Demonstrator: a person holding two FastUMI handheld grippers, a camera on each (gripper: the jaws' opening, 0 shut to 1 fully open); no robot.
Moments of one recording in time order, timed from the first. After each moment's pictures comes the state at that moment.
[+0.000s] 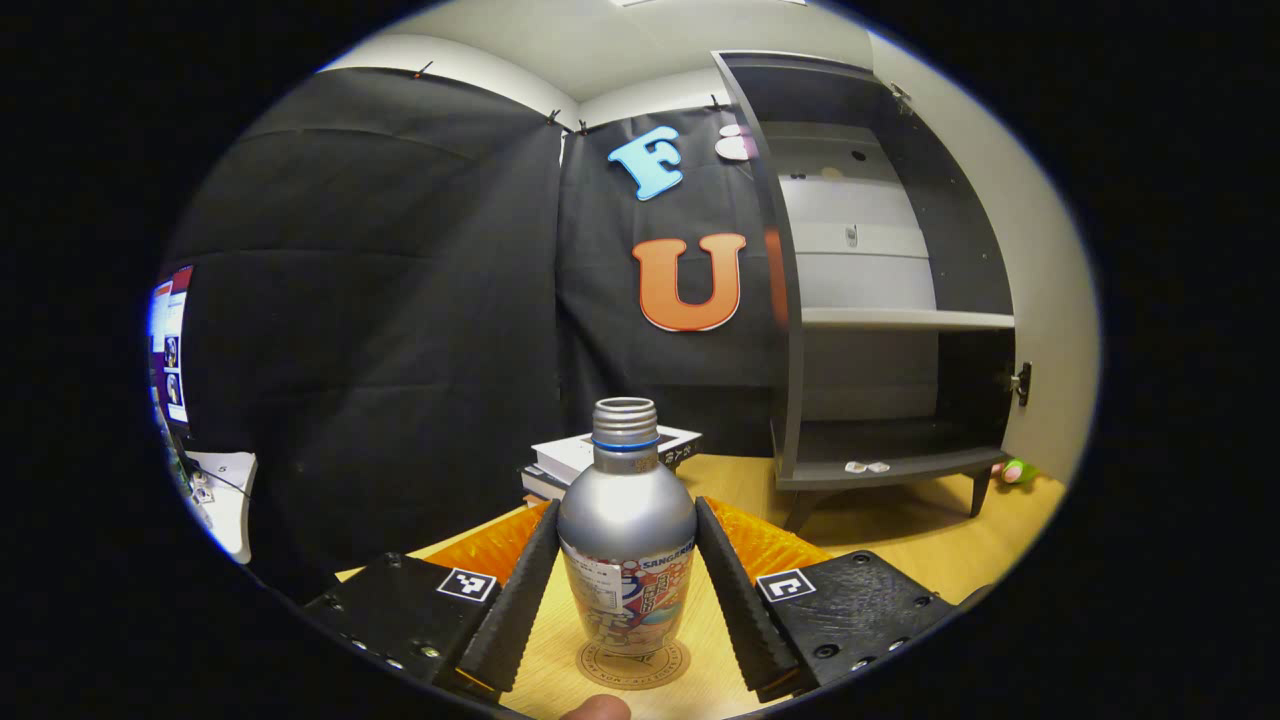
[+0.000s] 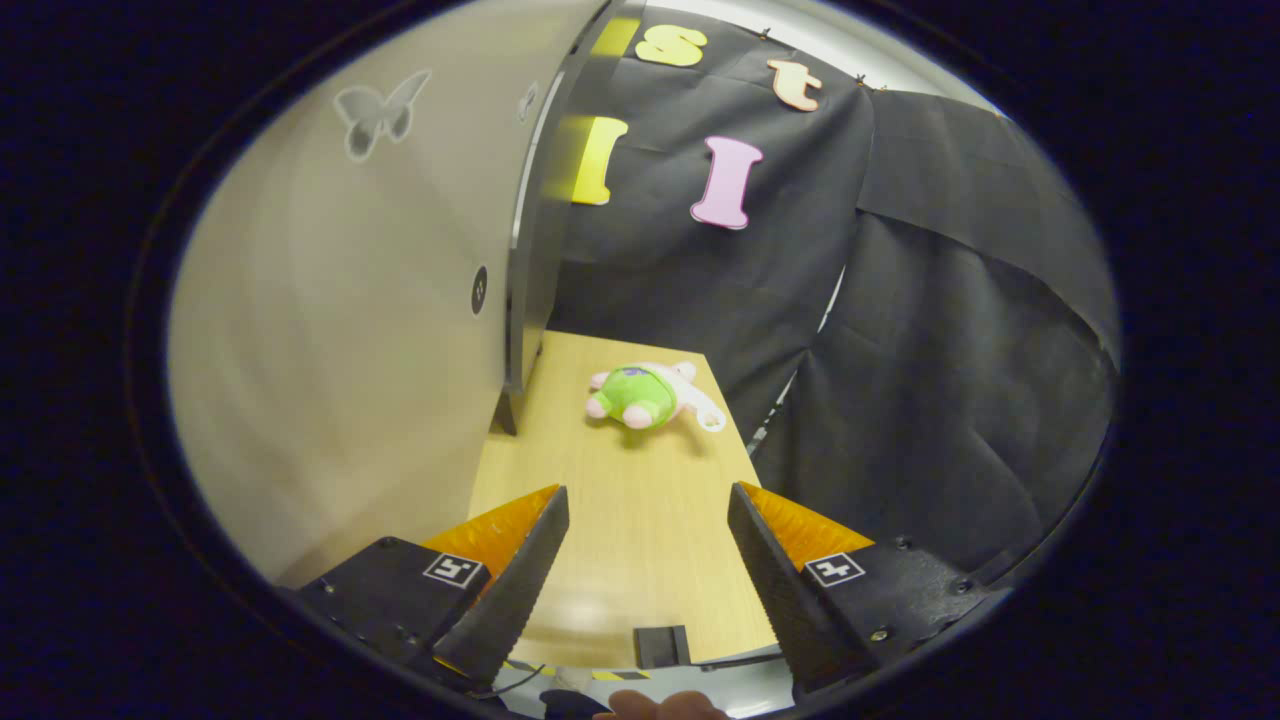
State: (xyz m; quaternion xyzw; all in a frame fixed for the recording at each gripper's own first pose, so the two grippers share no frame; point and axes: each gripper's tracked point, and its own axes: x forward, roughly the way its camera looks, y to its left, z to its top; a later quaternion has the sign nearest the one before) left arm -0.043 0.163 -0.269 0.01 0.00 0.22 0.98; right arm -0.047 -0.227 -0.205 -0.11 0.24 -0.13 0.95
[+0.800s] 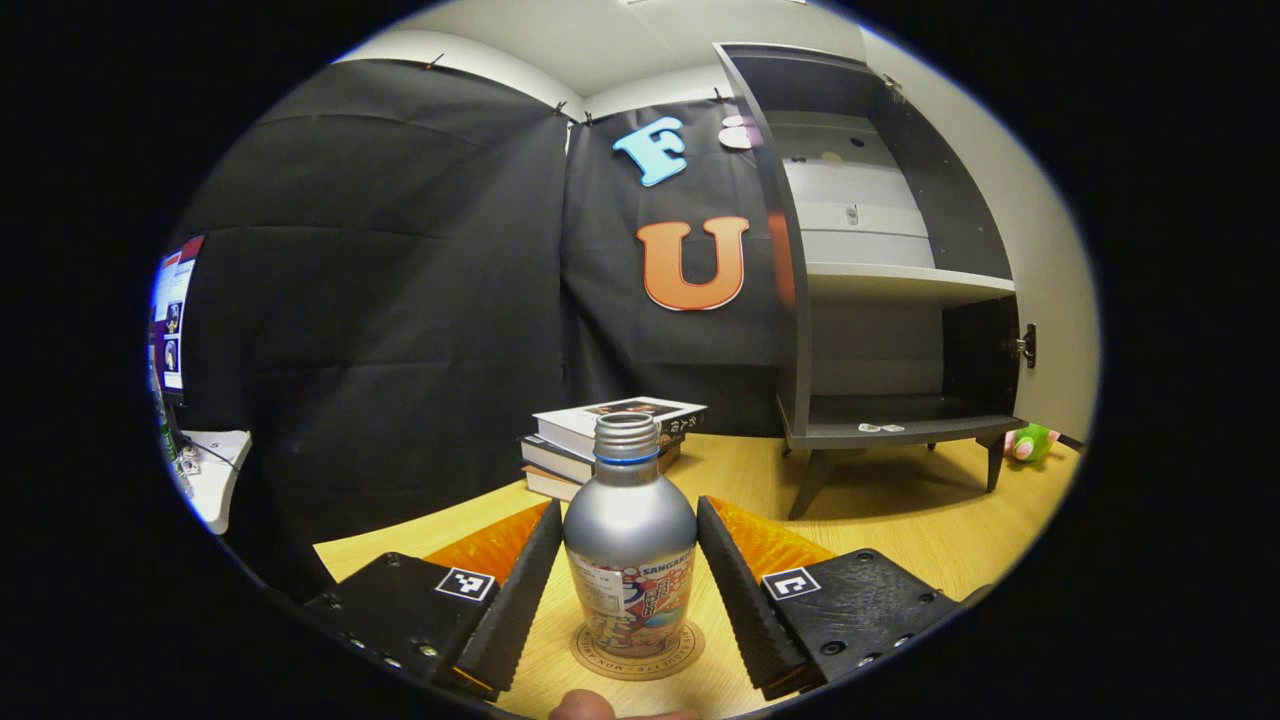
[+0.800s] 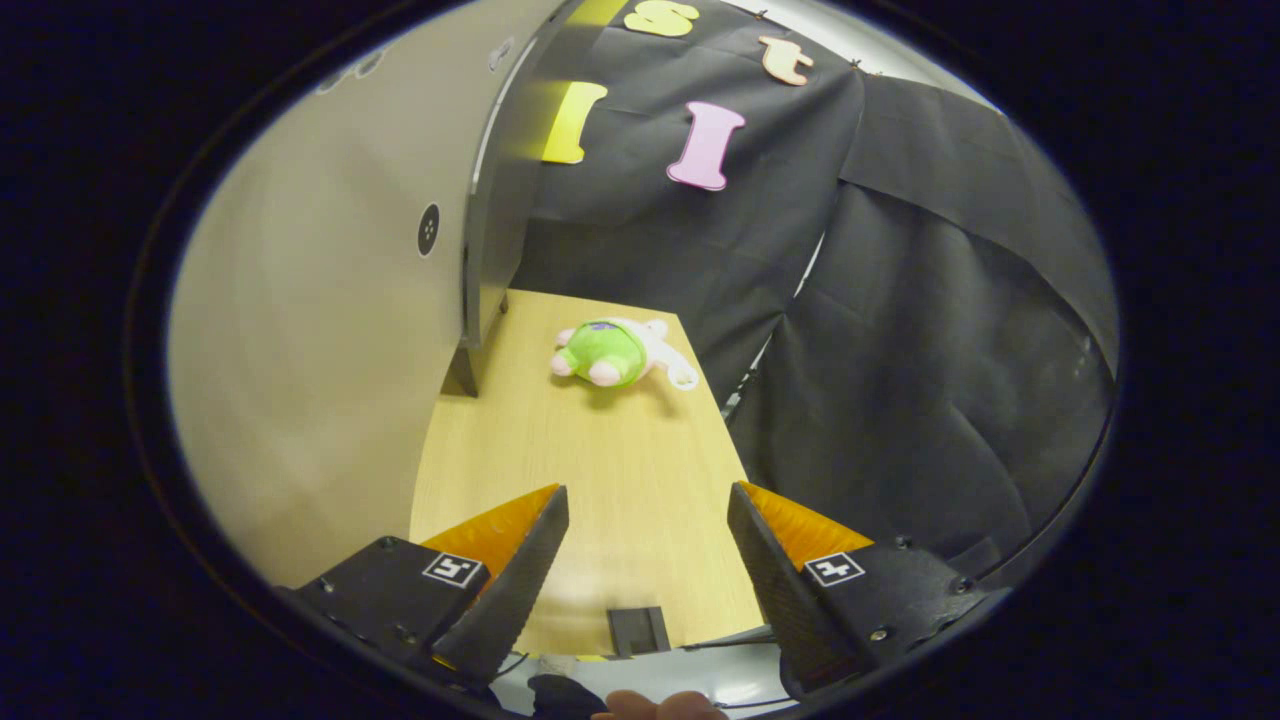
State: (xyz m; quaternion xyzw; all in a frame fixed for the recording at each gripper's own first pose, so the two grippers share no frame) left arm -0.045 0.167 -0.303 0.01 0.00 0.22 0.98; right arm -0.051 -0.251 -0.224 -0.11 0.28 -0.17 0.94
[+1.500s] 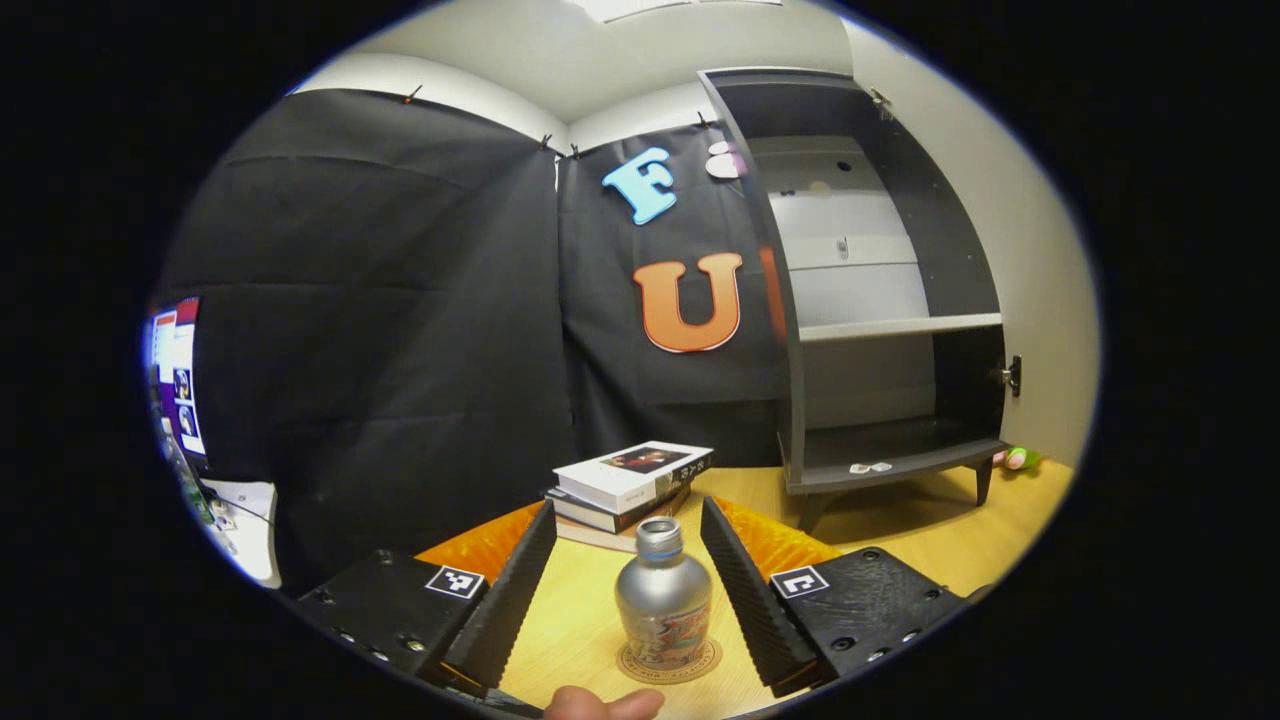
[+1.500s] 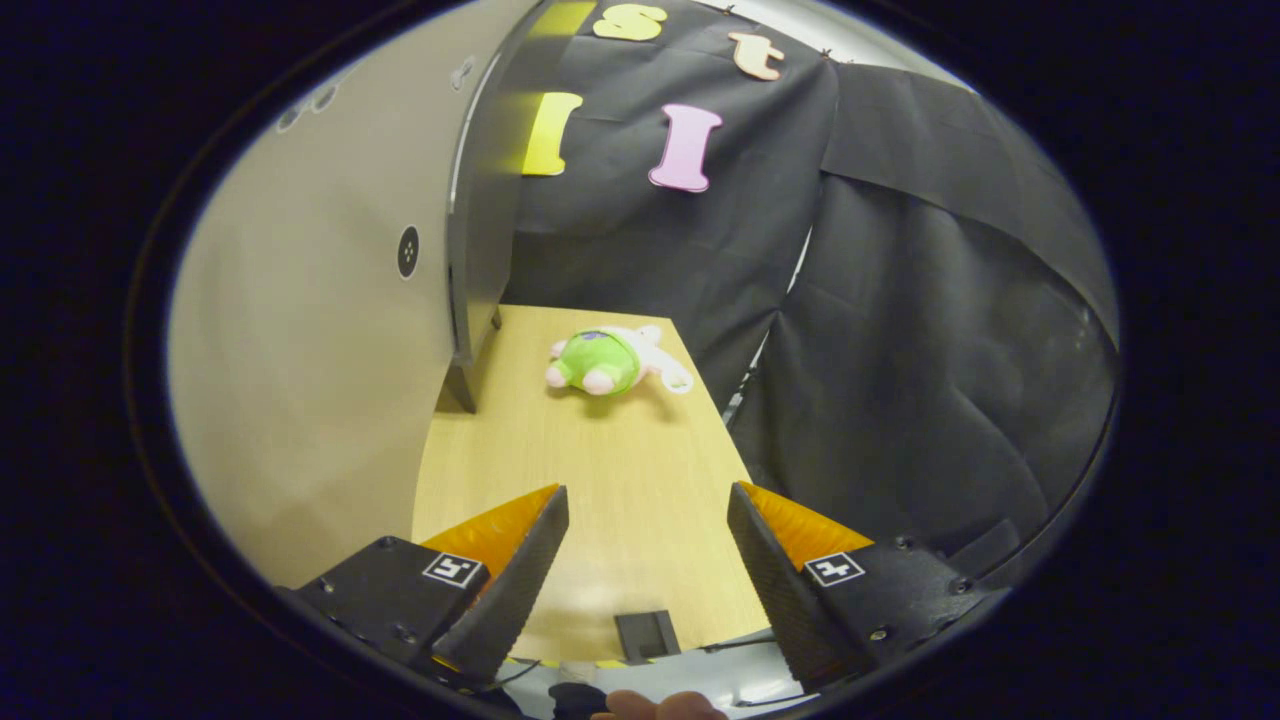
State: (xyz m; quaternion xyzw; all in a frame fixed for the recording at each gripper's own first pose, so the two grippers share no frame) left arm -0.086 0.161 -0.208 0.06 -0.03 0.23 0.97; right arm -0.053 -0.262 -0.220 -0.07 0.26 -0.17 0.95
